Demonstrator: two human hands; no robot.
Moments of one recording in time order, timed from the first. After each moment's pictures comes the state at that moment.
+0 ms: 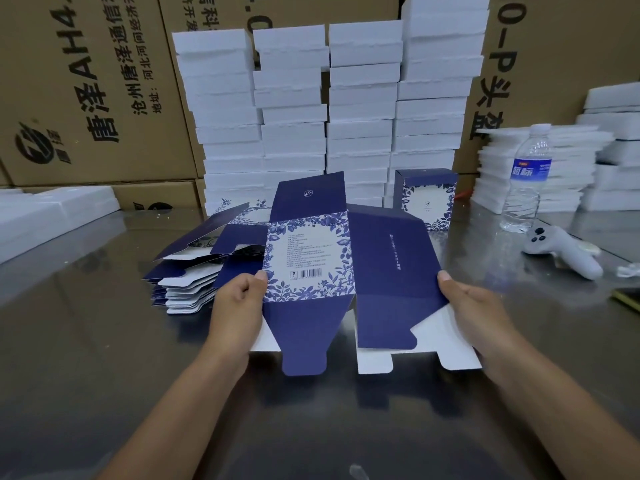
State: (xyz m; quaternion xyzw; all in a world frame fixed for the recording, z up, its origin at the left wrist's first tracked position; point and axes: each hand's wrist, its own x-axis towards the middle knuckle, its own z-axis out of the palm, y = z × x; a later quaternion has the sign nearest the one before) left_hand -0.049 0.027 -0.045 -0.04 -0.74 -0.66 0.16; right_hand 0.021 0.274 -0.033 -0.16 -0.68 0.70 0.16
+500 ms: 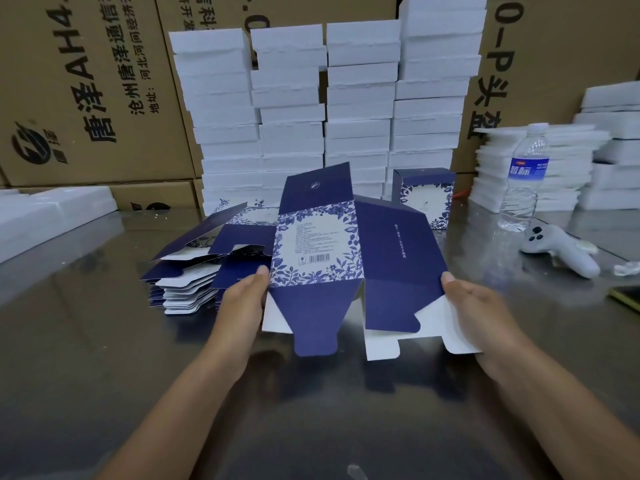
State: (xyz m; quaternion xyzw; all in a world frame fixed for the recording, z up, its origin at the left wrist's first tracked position) left_hand -0.050 0.031 -0.044 0.00 -0.69 -0.72 0.03; right_hand 0.015 0.285 -0.041 -0.17 -0.69 0.67 0.18
